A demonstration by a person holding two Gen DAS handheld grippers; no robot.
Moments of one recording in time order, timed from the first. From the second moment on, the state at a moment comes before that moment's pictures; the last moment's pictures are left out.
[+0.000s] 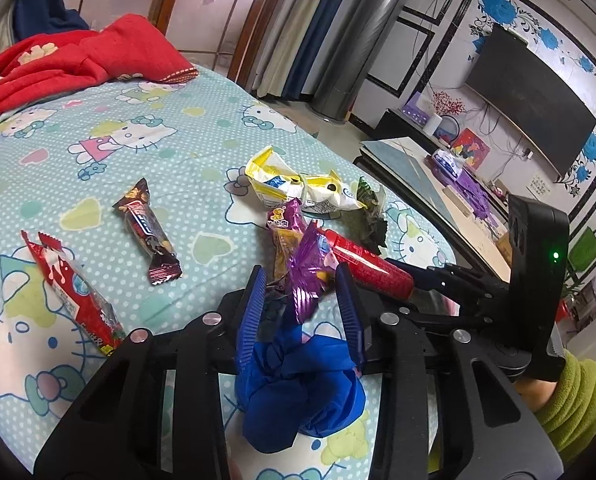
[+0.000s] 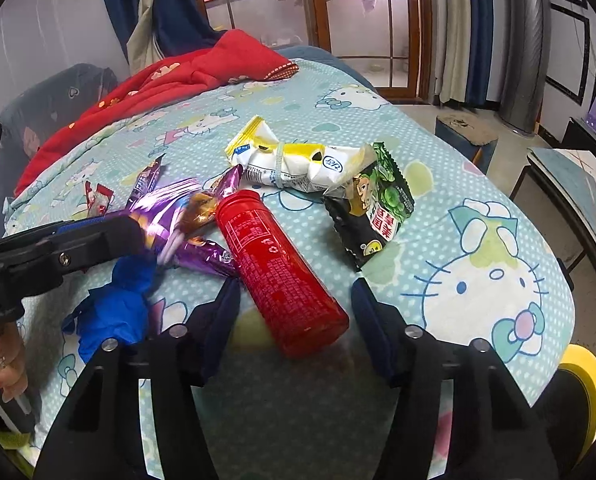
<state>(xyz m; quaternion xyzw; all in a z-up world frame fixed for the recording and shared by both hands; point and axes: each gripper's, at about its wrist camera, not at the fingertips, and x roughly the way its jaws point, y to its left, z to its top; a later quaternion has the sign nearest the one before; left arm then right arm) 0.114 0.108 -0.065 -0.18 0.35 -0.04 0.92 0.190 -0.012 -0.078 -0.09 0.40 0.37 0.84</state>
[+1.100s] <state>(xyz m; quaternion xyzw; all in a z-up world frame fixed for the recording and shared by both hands) 0.104 0.099 -0.037 -0.18 0.32 -0.09 0.92 0.138 -0.073 -0.060 -0.02 0.39 0.36 0.84</state>
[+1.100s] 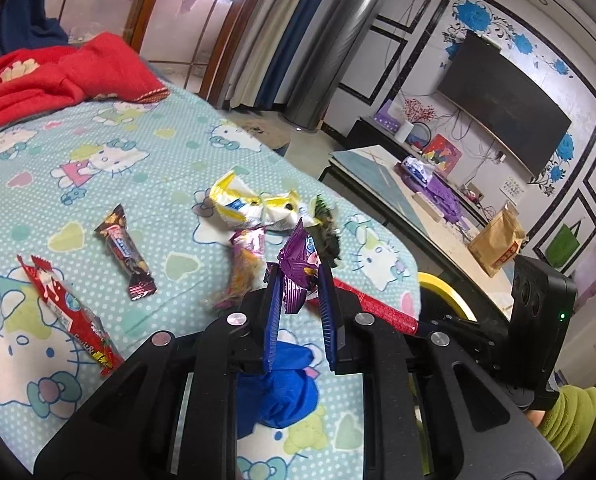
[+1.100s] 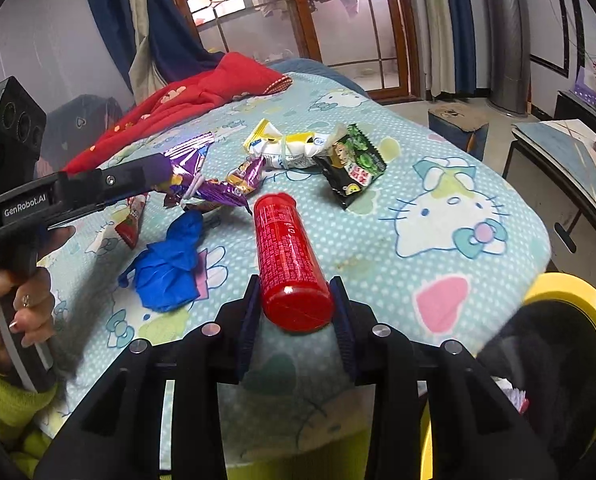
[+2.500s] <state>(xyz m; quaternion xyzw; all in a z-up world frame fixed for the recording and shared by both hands) 0.108 -0.026 -0.021 -0.11 0.33 -0.22 0.91 0.145 -0.199 -0.012 0.05 0.32 0.24 0.92</state>
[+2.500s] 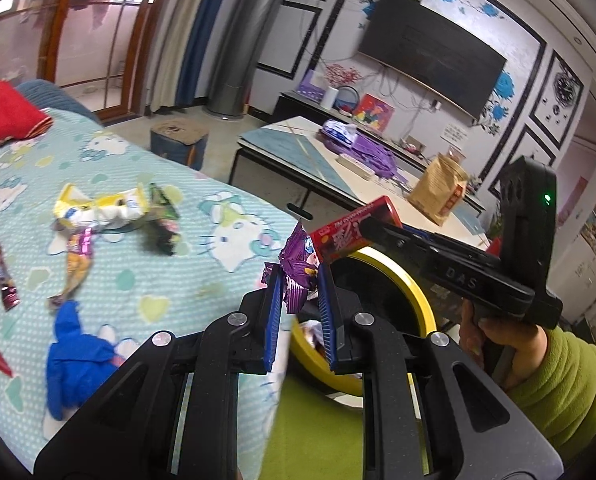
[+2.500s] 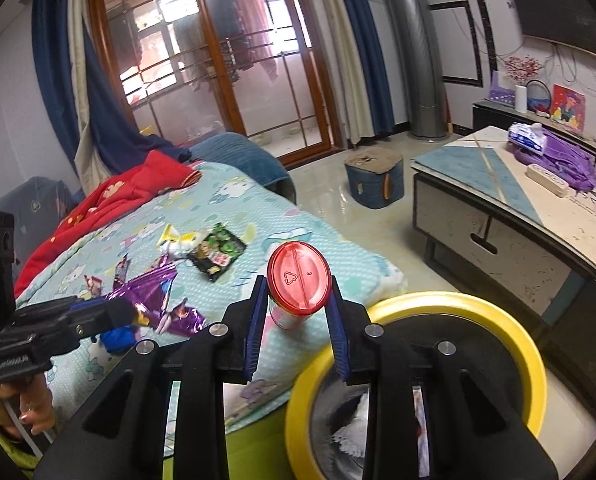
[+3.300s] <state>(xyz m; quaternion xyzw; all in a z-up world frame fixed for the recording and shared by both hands) 0.114 -0.102 -0.034 -0.04 0.34 -0.28 0.90 0.139 -0.276 -0.025 0.09 0.33 0.16 0.93</state>
